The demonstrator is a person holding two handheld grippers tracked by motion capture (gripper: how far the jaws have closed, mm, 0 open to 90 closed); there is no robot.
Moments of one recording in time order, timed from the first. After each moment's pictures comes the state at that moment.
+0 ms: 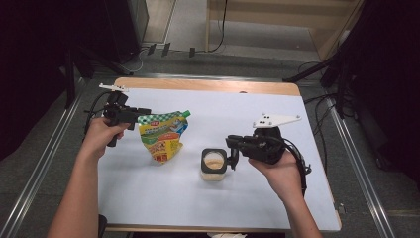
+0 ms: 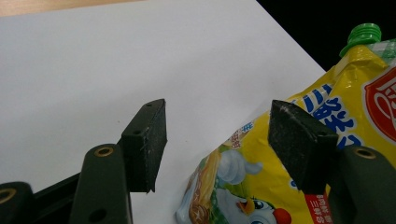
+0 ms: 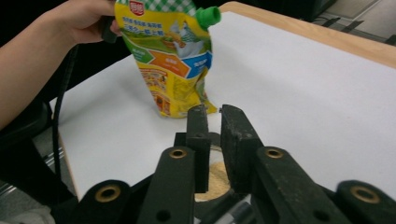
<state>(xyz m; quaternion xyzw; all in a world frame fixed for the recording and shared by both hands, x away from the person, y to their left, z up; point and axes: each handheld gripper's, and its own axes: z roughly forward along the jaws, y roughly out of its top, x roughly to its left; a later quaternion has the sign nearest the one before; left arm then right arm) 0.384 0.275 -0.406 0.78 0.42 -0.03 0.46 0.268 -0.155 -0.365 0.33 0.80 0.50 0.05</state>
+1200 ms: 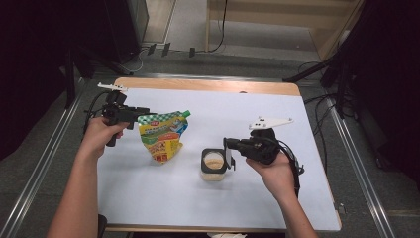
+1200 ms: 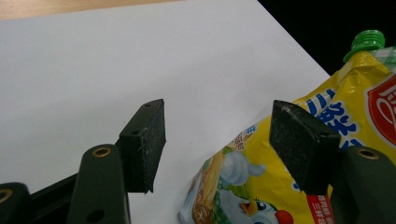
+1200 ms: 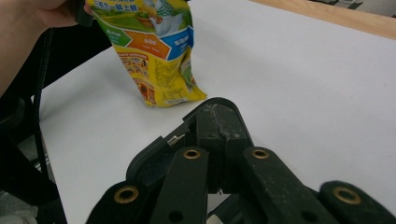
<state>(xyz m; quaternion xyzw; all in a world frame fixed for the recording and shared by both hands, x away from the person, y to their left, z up) 0.384 0.277 -0.405 0.78 0.43 -0.03 0.46 0.281 -0.149 -0.395 0.35 0.80 0.48 0.04</state>
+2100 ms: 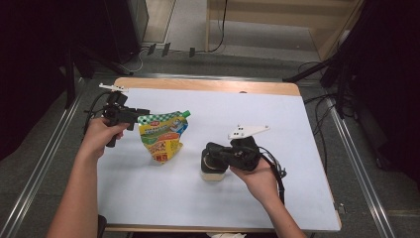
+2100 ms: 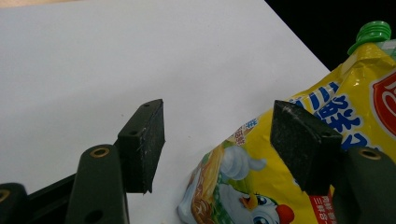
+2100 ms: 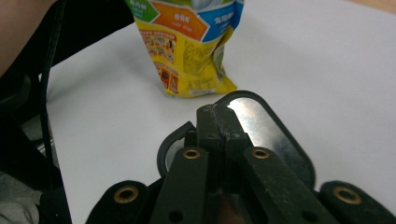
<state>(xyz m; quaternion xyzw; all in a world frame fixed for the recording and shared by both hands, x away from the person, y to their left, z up) 0.384 0.277 -0.408 0.78 0.43 -0.04 0.45 0.273 -0.109 -0.416 0.31 0.83 0.47 0.03</state>
